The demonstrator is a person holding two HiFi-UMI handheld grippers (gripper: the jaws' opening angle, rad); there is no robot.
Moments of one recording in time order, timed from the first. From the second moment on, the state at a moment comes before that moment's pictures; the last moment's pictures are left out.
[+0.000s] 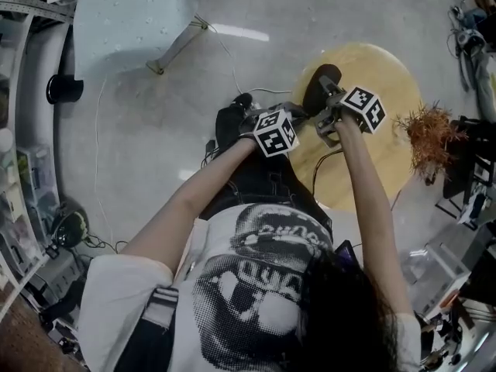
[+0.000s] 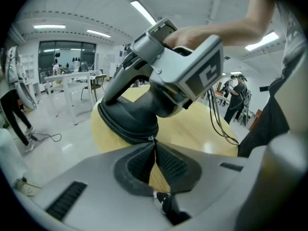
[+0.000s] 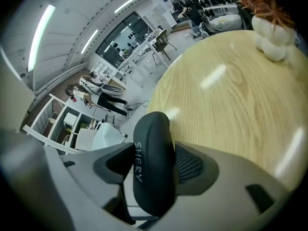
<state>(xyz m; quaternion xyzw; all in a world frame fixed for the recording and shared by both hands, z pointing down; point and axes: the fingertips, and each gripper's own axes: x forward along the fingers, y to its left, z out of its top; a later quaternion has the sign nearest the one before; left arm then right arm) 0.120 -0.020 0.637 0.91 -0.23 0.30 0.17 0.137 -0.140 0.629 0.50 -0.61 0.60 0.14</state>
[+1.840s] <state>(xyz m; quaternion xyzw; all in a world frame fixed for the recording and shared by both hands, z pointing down) 0.045 -0.001 0.532 0.89 -0.35 0.25 0.17 0.156 -0.091 0.580 0.38 -0.80 0.36 0.29</state>
